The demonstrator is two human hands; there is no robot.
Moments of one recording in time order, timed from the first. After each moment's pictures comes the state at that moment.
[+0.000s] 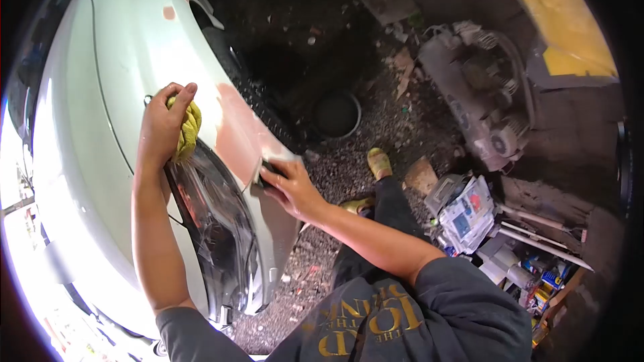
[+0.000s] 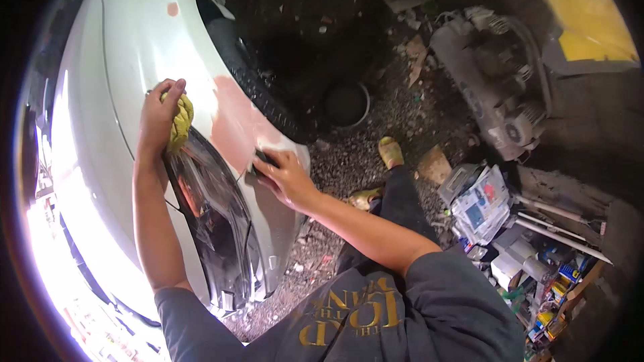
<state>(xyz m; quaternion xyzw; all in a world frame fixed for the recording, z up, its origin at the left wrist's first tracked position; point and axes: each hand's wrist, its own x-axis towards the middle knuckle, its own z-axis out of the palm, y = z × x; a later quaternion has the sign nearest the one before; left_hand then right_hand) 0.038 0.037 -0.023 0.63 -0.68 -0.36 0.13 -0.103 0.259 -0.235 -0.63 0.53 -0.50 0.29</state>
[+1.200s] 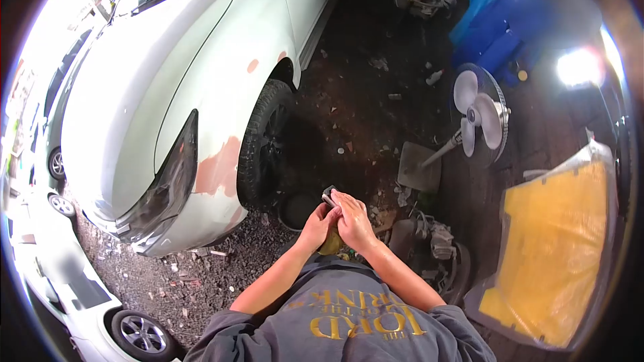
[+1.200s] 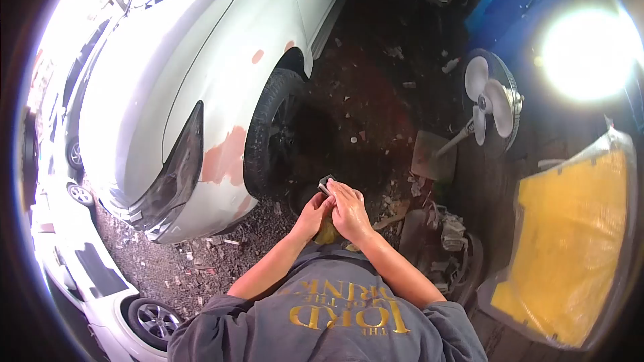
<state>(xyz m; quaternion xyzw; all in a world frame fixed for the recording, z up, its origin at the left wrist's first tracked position) -0.400 0.137 -0.136 0.50 -0.22 -0.64 0.55 -0.539 0.081 -0.117 -0.84 0.34 -0.29 0.30</state>
